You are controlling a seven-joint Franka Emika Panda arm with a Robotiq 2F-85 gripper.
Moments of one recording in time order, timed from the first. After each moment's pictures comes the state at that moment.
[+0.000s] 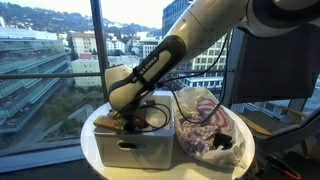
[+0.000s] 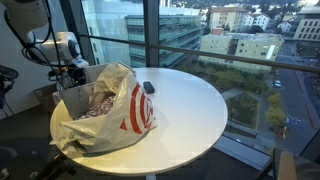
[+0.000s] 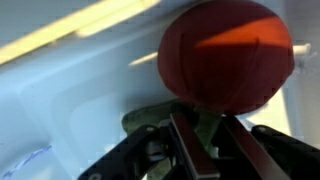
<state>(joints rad) 0.55 0.78 0.12 -1.58 -0.17 2.27 1.66</state>
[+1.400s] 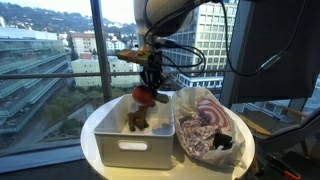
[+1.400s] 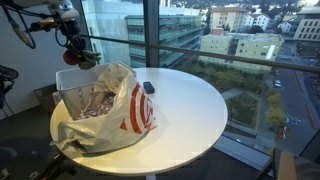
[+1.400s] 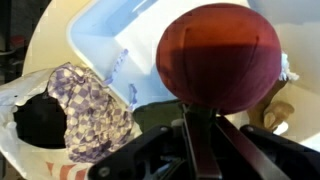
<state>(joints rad) 0.46 0.15 0.12 -1.95 -0.21 2.13 1.86</state>
